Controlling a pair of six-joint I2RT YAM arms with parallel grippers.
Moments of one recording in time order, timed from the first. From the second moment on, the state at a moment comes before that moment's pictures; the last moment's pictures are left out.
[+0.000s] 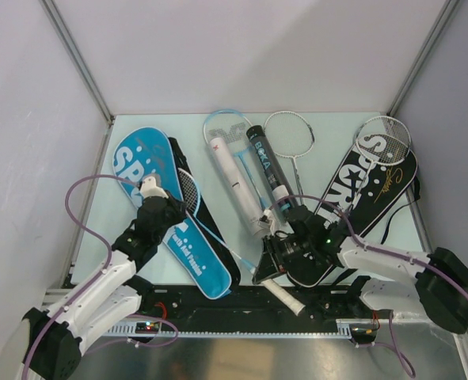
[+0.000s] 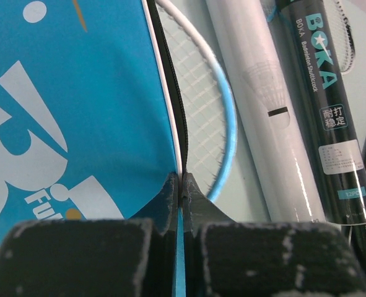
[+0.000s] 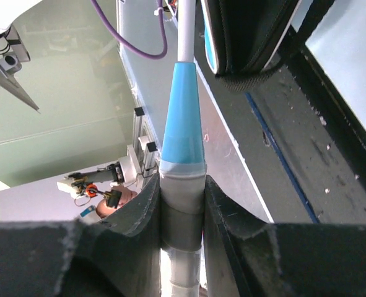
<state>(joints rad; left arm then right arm) -0.46 0.78 0.42 -0.09 -0.28 -0.67 0.86 1.12 0.49 -0.03 -0.89 0.89</state>
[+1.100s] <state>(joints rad) -0.46 0.86 0.45 -0.12 -0.14 -0.91 0.91 1.81 0.95 0.24 -0.59 0.77</state>
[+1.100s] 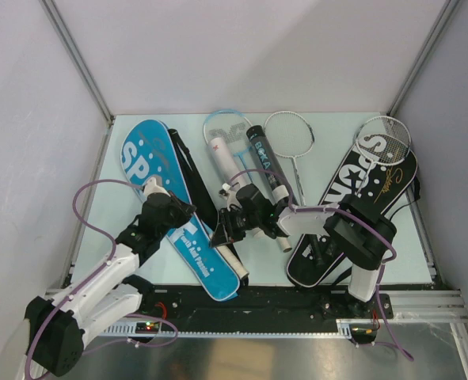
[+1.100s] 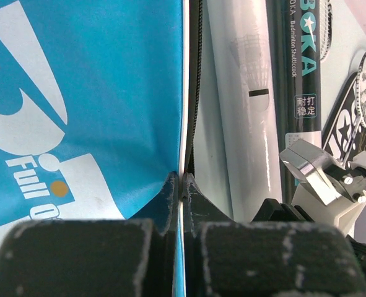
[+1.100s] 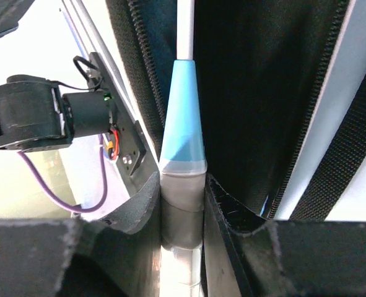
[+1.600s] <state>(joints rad) -0.41 0.82 0.47 -0.23 -0.13 -0.84 0.92 1.89 0.96 0.33 -0.56 0.75</state>
